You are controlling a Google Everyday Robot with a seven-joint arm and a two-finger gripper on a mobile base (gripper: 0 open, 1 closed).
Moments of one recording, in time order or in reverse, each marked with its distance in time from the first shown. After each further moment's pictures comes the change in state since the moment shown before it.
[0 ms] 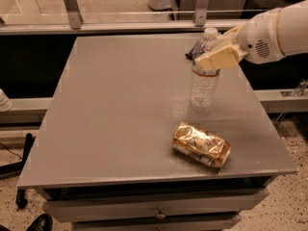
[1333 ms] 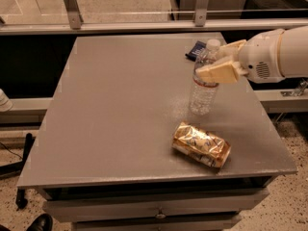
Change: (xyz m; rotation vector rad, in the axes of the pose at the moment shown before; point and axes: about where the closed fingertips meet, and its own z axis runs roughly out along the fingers) arm 0.020 0.026 -0.003 0.026 -0.041 0.004
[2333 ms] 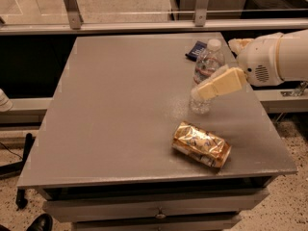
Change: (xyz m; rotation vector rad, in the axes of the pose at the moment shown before) arm 0.005 0.003 0.002 -0.002 0.002 0.012
